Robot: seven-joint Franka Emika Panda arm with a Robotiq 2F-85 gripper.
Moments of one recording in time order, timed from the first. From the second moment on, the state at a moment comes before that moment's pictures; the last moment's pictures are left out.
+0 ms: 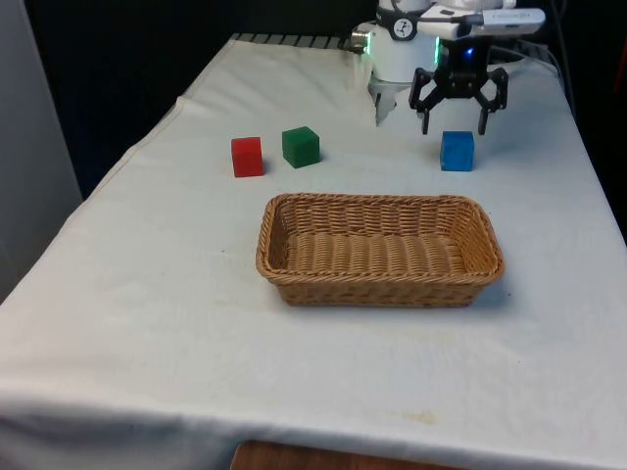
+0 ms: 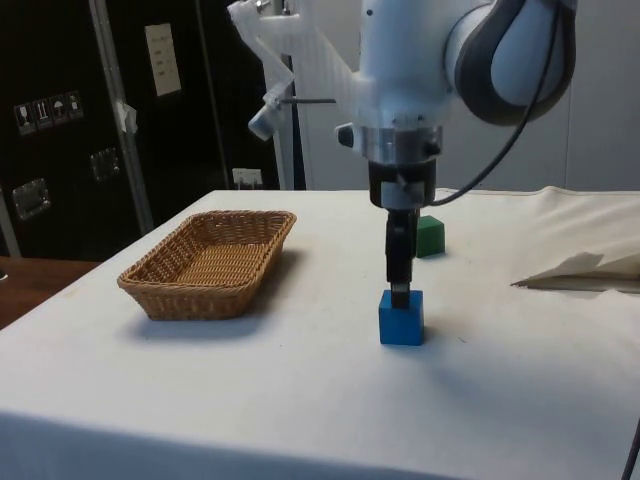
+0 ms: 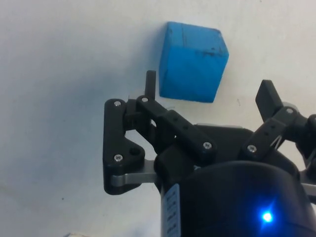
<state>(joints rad) 0.78 0.03 -0.51 -2.80 -0.06 2.87 0.17</state>
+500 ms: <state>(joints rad) 0.78 0.10 -0.49 -2.79 -0.01 2.95 0.17</state>
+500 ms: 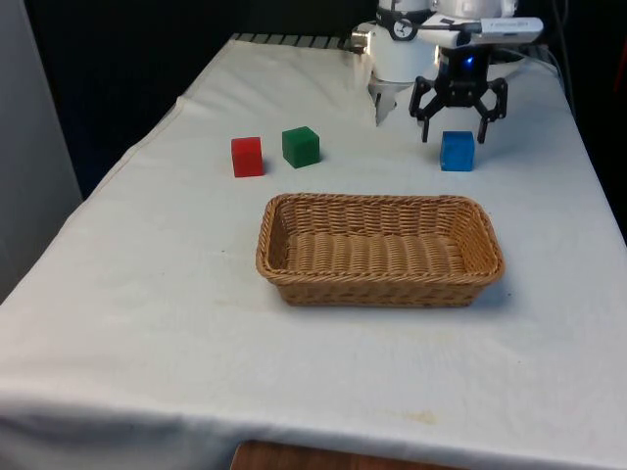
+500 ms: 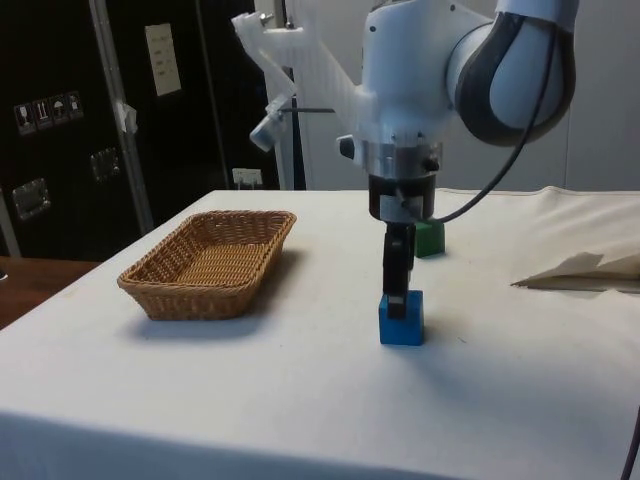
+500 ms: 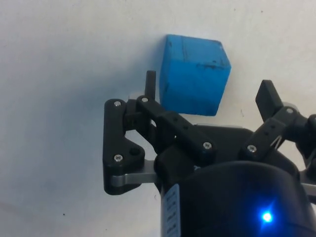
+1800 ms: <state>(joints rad) 0.78 0.17 -0.46 -2.79 0.04 3.03 0.17</state>
